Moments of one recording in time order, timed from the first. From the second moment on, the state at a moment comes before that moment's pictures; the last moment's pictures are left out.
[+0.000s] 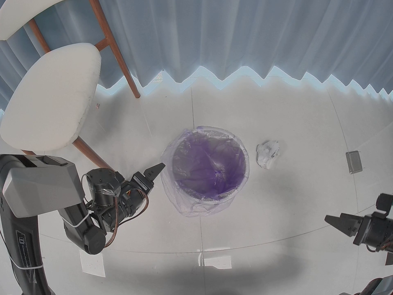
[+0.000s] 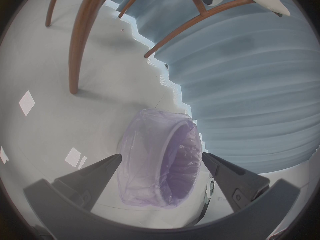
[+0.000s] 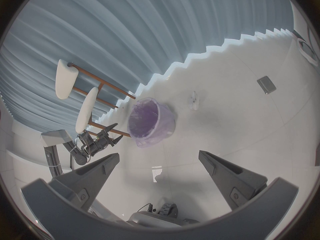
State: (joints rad) left arm -0.38 2.22 -0.57 -1.51 -0.08 -1.04; right arm 0.17 0.98 -0.22 -0.33 0.17 0.47
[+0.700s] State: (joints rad) left arm -0.31 1.85 -0.23 -1.51 -0.40 -0.66; right arm 0.34 1.74 -0.72 -0.37 0.06 0.33
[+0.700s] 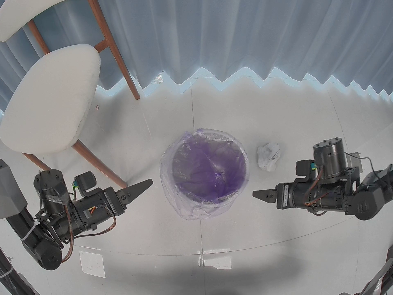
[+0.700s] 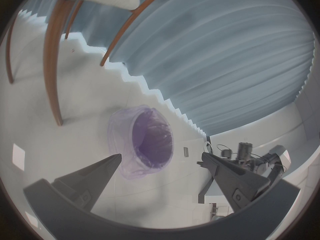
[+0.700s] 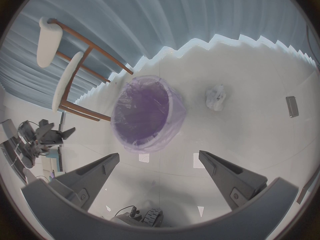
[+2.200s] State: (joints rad) left arm -0.51 1.47 -0.02 -1.50 -0.02 -0.63; right arm 0.37 2.32 -1.19 -0.33 -0.11 0.41
